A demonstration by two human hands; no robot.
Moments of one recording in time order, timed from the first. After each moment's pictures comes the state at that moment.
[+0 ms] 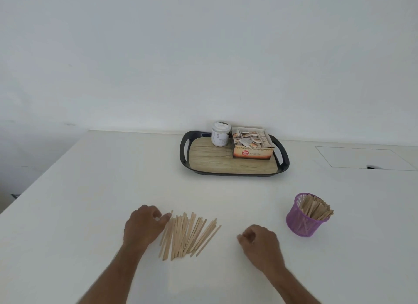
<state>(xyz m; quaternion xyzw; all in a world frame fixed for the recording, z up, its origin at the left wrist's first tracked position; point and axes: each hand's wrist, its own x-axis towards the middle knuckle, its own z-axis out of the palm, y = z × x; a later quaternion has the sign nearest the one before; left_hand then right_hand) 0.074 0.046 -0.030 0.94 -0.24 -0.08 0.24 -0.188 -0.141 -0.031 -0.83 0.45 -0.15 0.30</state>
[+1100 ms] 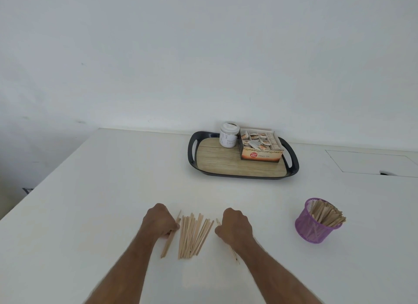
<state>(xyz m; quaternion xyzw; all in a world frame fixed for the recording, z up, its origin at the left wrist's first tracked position) 0.067 0.025 0.008 0.89 -0.14 -0.31 0.30 -0.083 -0.121 0.004 -0.88 0.42 0.07 0.21</state>
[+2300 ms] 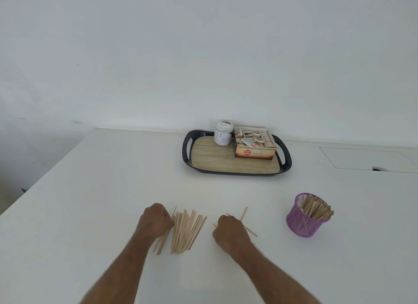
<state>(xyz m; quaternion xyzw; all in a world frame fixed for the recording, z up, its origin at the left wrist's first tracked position) 0.052 0.029 -0.001 0.91 -0.26 -0.20 0.24 -0.110 -0.118 -0.015 -0.90 0.37 0.07 0.23</state>
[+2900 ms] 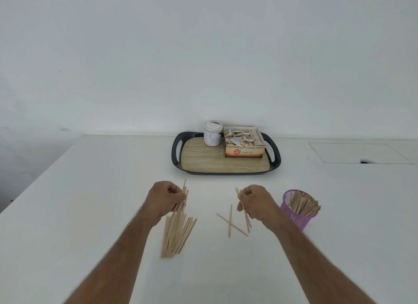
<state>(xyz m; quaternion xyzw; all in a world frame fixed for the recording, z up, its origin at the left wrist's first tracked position) 0.044 -0.023 0.051 0.80 -0.21 -0.27 0.49 -0.160 -0.203 0.059 -0.78 0.41 -0.11 0.47</state>
